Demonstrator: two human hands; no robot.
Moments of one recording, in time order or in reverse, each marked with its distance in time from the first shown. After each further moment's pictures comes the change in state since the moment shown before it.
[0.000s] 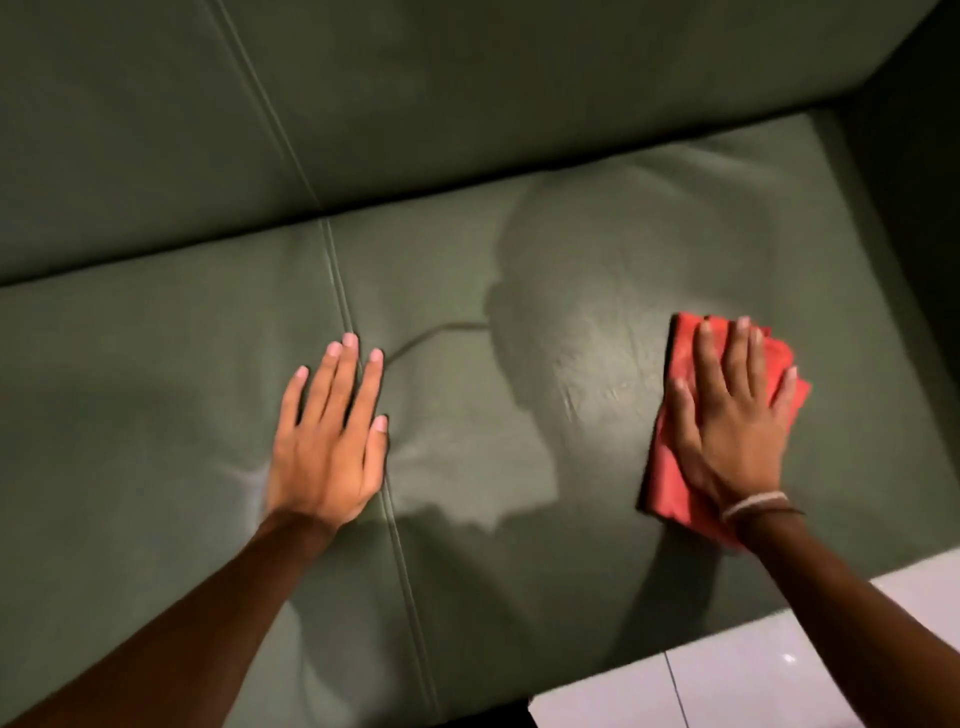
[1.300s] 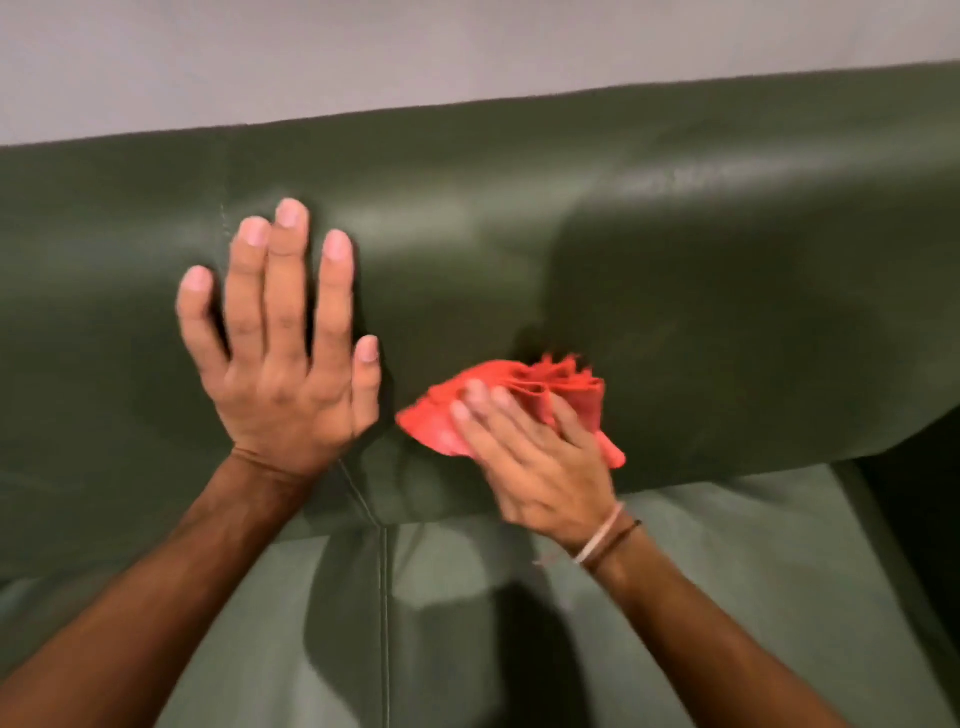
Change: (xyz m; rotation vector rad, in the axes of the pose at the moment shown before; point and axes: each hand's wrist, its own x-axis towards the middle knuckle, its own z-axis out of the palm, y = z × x) left_hand 0.311 -0.084 -0.223 0.281 0.921 -0.078; right_hand 0.241 -0.244 -0.110 0.043 0.870 -1.011
